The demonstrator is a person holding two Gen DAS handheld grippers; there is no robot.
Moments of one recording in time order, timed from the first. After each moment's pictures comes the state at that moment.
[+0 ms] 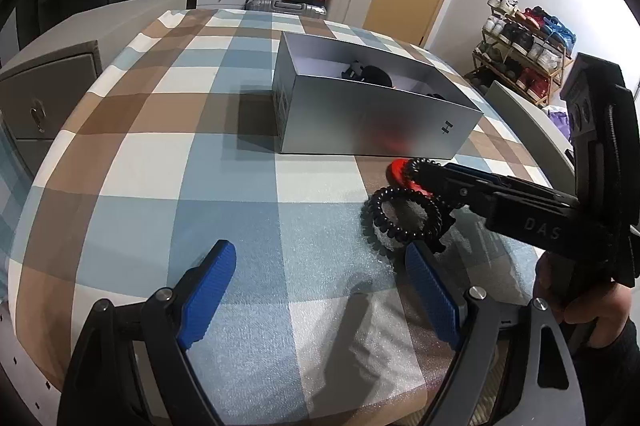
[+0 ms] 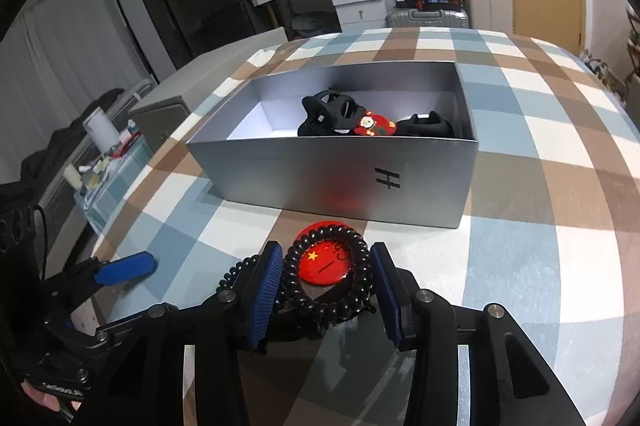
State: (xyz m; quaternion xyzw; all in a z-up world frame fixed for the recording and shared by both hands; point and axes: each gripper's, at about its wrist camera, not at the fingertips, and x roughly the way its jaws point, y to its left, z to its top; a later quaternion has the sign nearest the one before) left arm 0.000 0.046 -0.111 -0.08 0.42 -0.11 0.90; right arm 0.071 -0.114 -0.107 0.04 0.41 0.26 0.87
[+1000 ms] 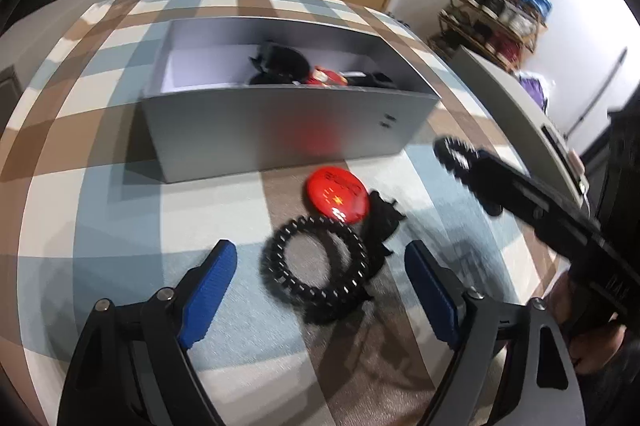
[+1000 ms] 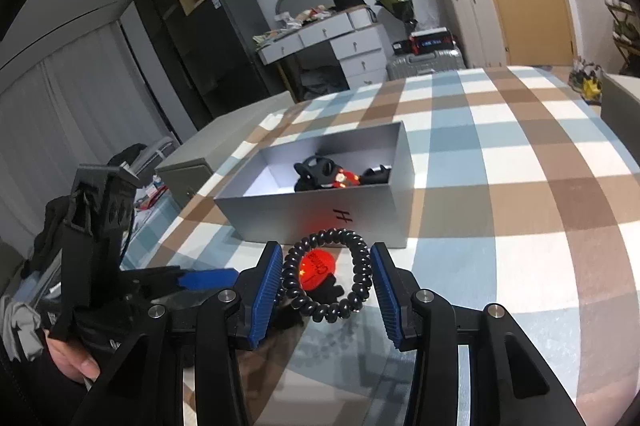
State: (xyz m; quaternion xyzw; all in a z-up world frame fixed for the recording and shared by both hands) left arm 0.037 -0.006 -0.108 -0.06 0.47 -0.19 0.86; right arm 0.043 -0.171 -0.078 0.11 0.32 0.28 0.90
